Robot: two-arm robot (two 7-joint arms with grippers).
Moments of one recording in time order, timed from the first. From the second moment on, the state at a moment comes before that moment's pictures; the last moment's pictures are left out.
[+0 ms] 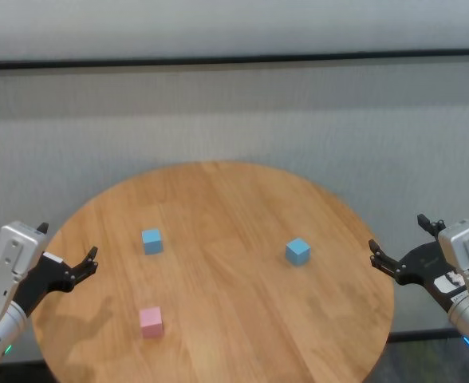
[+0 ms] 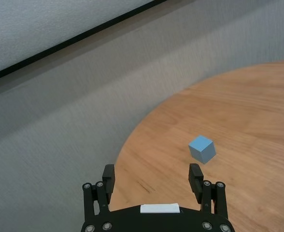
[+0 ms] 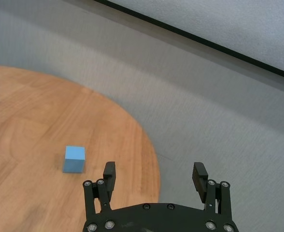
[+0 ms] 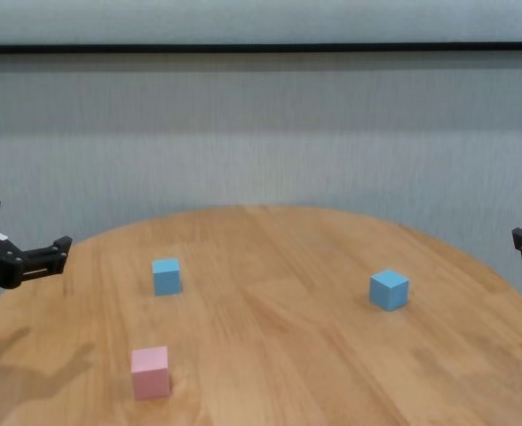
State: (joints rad) left arm -0.20 0.60 0.45 -1.41 -0.25 -0.12 0.03; right arm 0.20 0.60 -0.45 -1.41 0.25 -0.12 -0.03
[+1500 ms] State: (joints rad) left arm -0.20 0.60 0.45 -1.41 -0.25 -0.12 0.03; right arm 0.20 0.60 -0.45 -1.41 0.25 -0.12 -0.03
